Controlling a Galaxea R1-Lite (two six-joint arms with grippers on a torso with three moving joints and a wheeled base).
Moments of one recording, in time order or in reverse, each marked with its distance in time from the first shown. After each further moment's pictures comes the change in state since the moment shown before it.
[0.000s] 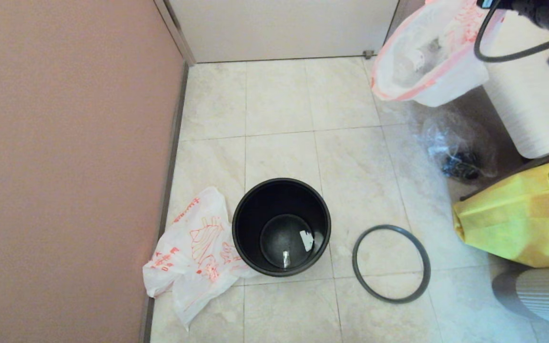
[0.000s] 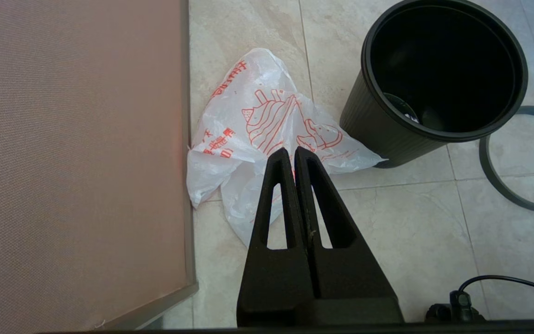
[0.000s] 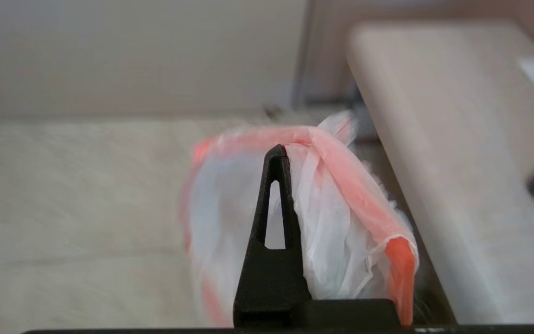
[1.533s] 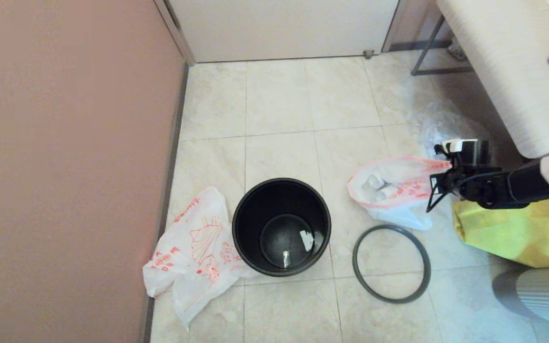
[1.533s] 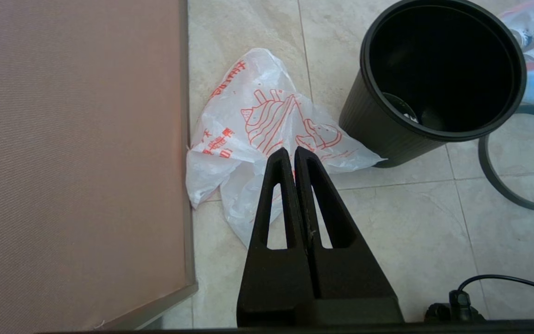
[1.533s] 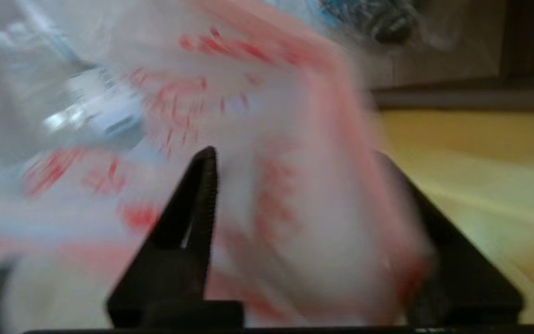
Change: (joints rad) left arm 0.000 0.000 0.000 0.000 -0.001 0.000; right arm -0.221 0.422 0.446 -0.087 -0.065 -0.038
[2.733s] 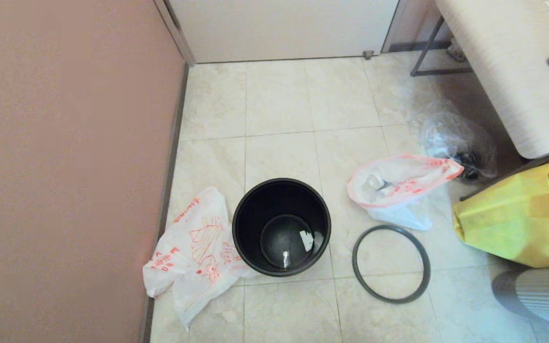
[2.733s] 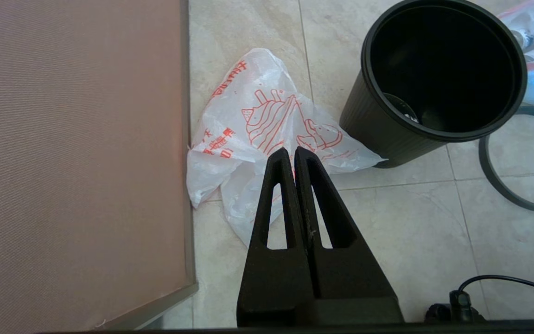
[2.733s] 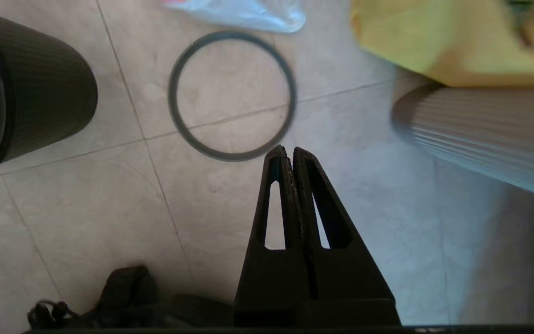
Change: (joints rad) left arm 0.000 0.000 0.000 0.000 0.001 0.000; right arm 0.263 -1.270 0.897 0.461 -0.019 0.396
